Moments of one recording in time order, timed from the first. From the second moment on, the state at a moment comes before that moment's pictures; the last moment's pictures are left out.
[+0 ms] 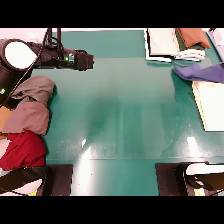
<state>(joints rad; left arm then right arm) -0.46 -1.20 1.50 1.27 -0.91 -1.64 -0.68 -1.53 1.60 -0.86 1.03 1.26</state>
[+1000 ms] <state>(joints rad) -0.46 -1.20 1.50 1.27 -0.94 -1.64 -0.75 -1.31 1.56 -1.20 1.22 1.24</state>
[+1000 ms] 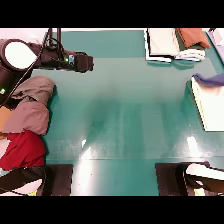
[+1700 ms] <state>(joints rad) -0.46 -1.20 1.50 1.28 -0.95 -1.60 -0.95 -0.99 1.19 -1.10 1.27 1.30</state>
